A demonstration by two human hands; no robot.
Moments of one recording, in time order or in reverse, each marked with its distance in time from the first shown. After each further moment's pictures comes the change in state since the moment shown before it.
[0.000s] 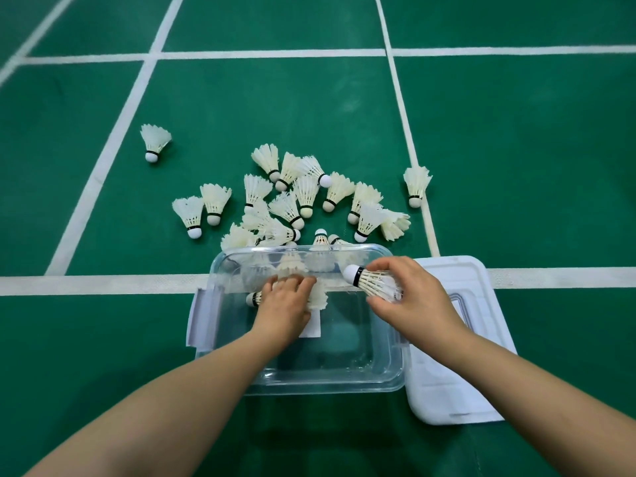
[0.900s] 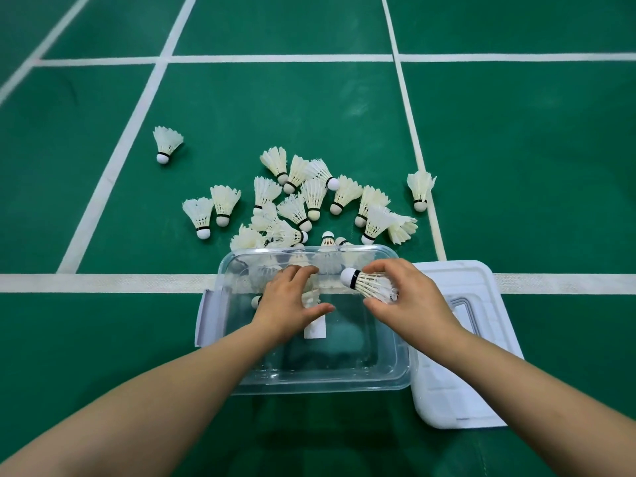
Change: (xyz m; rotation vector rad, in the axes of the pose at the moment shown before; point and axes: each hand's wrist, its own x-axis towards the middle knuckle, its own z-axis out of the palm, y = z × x) left_hand -0.004 -0.010 -0.019 -0.388 0.079 -0.002; right_hand 0.005 -0.007 0.007 0.007 -0.035 -0.035
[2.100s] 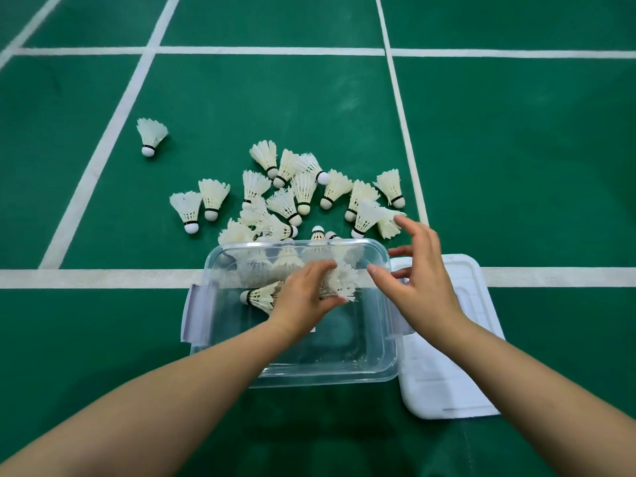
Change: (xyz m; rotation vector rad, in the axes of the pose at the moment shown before) left_hand 0.001 0.037 0.014 -0.179 0.065 0.078; right_hand -0.005 0.007 -0.011 0.261 0.224 0.020
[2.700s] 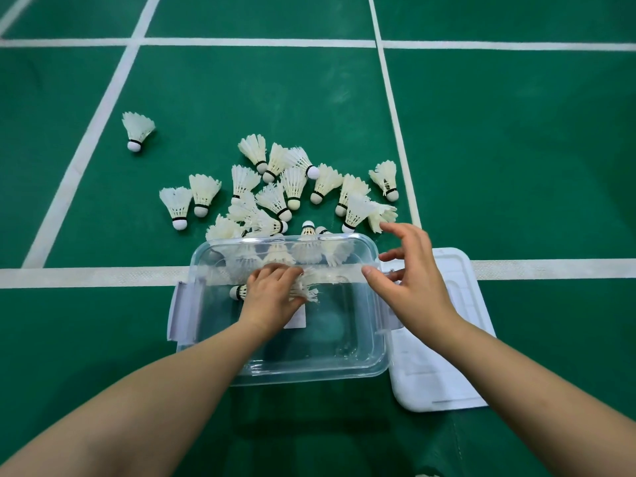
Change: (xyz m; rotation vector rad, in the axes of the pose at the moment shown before) left_hand -0.004 -0.037 -0.001 0.416 -0.079 -0.087; right_hand -0.008 0.002 -0.006 0.051 -0.043 -0.005
